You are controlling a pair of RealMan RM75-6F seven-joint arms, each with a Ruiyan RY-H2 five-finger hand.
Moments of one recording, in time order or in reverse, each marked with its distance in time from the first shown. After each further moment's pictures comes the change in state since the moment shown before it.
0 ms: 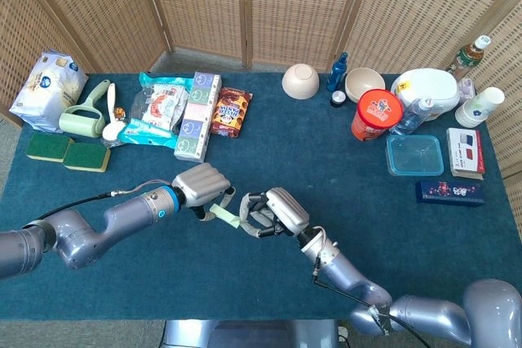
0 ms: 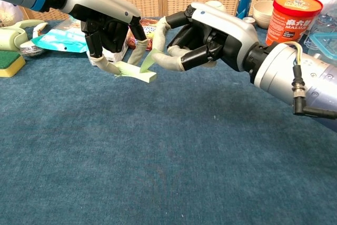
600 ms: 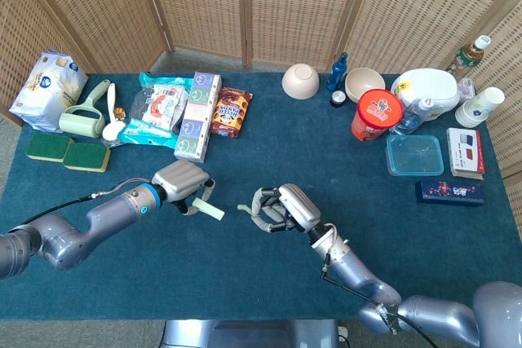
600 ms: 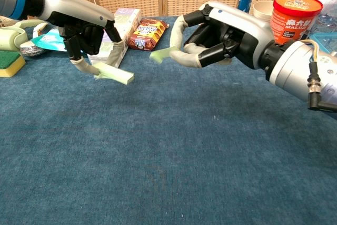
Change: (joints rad) left arm 0.078 0.008 0.039 0.038 -0.010 0.042 -0.019; right arm -0.025 0.037 -0.007 0.013 0.009 0.009 0.033
